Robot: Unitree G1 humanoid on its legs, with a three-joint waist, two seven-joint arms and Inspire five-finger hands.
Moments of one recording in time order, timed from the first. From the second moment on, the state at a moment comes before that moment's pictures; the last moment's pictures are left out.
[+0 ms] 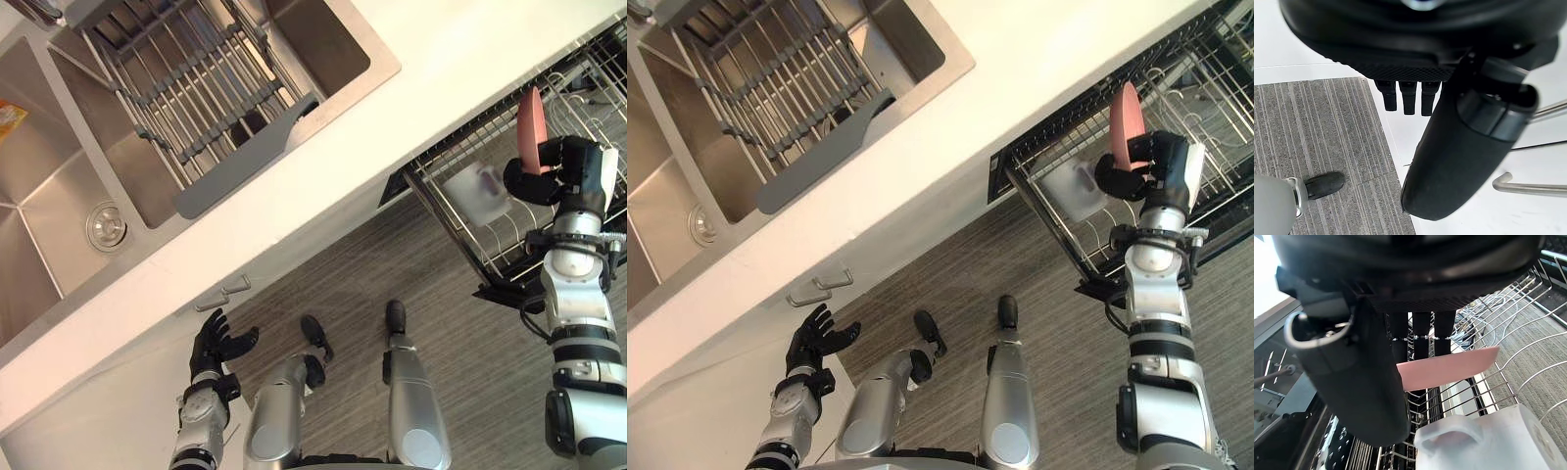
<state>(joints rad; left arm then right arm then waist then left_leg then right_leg) -0.04 0.09 0.17 0.75 -0.26 -0.24 0.11 -0.57 -0.60 -0.22 0.57 -0.02 -0.10 -0.26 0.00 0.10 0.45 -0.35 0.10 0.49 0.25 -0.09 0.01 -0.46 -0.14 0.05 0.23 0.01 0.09</state>
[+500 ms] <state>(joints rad) -0.06 0.08 0.17 0.76 -0.30 -0.24 0.13 -0.54 -0.60 -0.20 0.45 0.00 -0.07 -0.29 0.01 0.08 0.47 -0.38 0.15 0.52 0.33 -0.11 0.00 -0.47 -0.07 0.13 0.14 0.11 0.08</state>
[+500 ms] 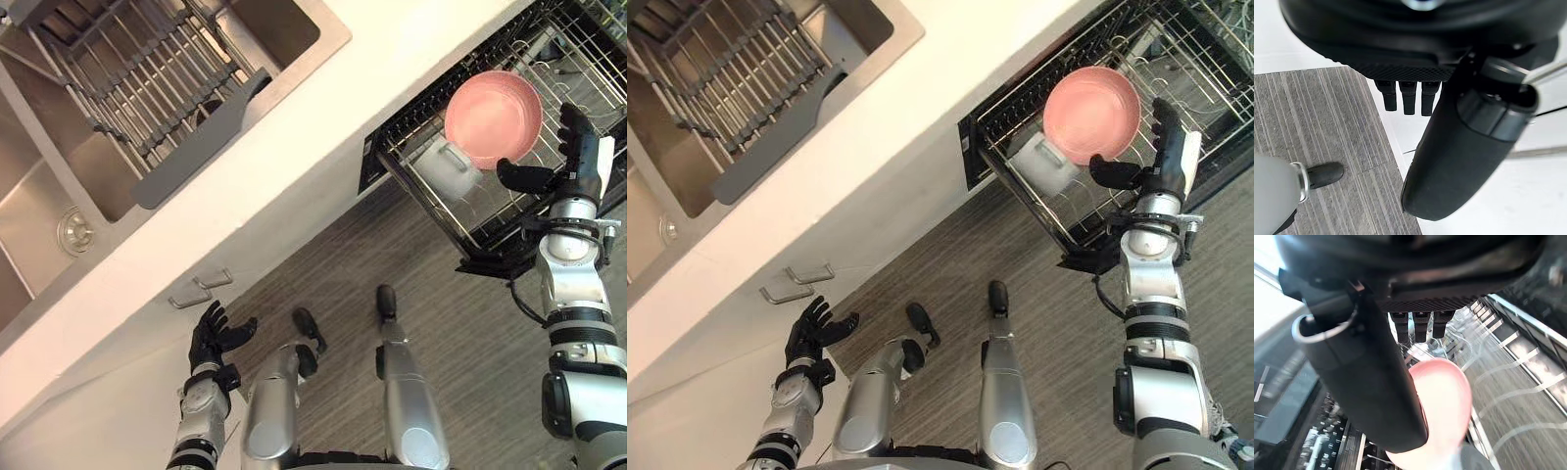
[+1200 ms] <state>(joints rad) 0.00 0.06 0.23 0.72 -0.29 -0.23 0.12 -0.01 -0.31 -0.60 0.10 0.27 -0.21 -0.33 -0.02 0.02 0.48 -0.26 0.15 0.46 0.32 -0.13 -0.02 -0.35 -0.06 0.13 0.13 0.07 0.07</state>
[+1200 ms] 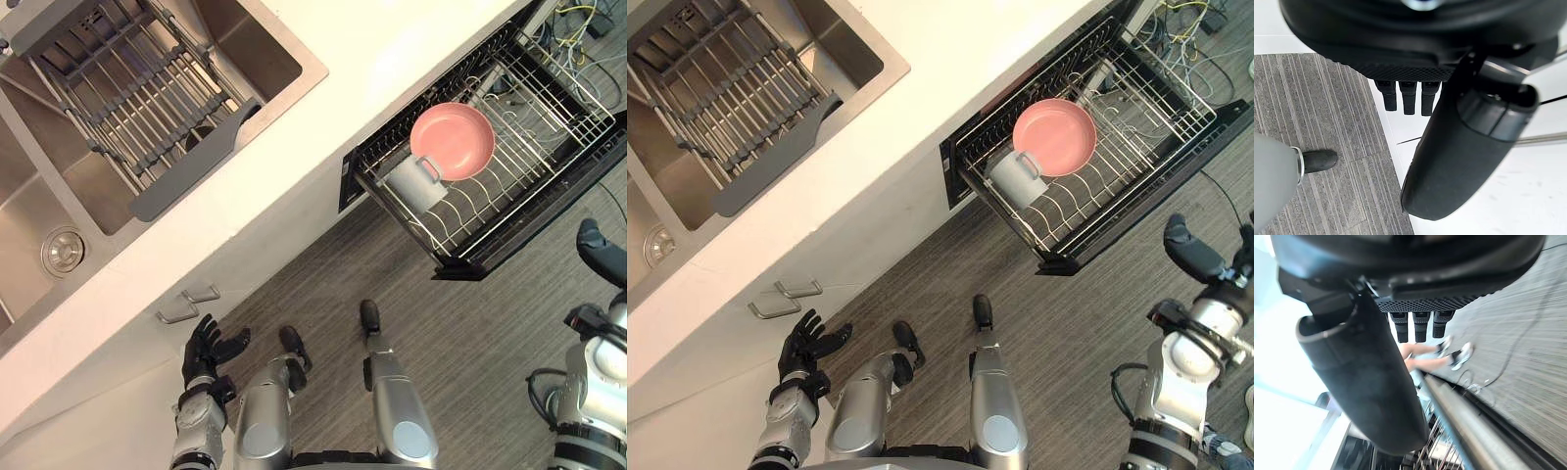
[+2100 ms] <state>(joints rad) -0.02 0.10 0.21 0.71 -0.30 -0.23 0.10 -0.43 -0.34 -0.32 0.56 1.00 -0.25 -0.08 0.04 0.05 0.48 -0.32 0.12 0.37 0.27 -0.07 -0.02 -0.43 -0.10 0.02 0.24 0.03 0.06</state>
